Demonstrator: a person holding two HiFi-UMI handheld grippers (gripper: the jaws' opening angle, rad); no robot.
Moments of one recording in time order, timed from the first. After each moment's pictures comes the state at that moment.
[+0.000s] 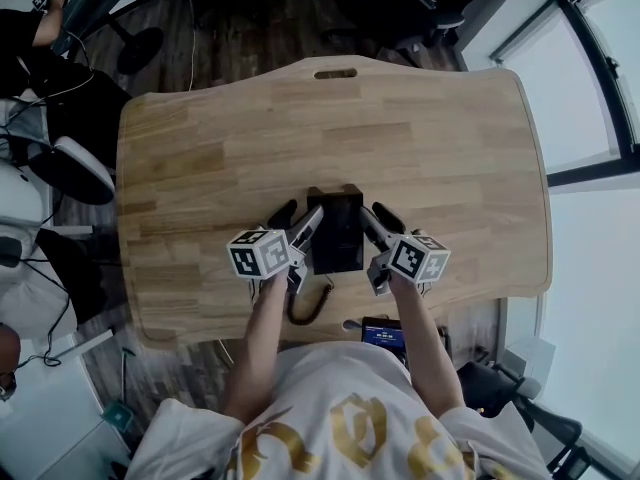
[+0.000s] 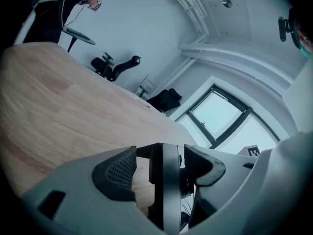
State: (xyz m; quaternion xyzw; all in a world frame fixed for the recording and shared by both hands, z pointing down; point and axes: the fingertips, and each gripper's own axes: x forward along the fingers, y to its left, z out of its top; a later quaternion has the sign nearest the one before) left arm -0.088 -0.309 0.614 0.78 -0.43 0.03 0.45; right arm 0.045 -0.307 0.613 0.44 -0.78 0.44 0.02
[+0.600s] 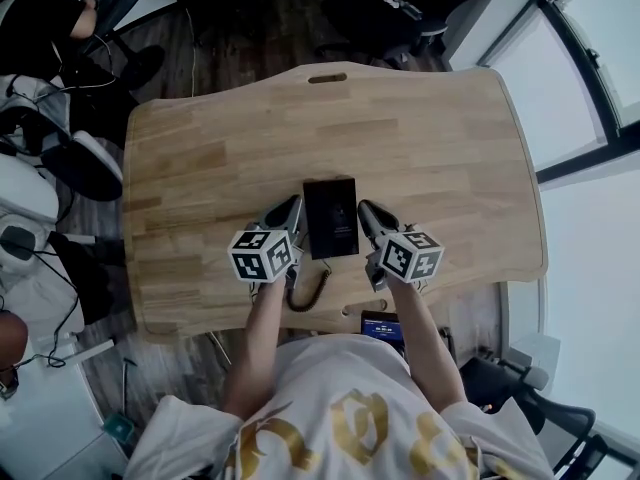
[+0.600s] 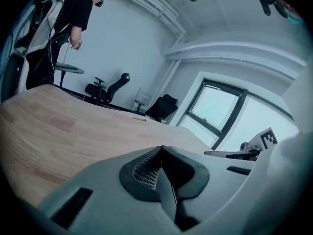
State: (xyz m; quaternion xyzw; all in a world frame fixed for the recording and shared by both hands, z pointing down) left arm -0.097 -0.276 0.556 0.81 -0.48 0.07 0.32; right arm 0.039 -0.265 0.560 0.45 -0.82 0.35 0.05
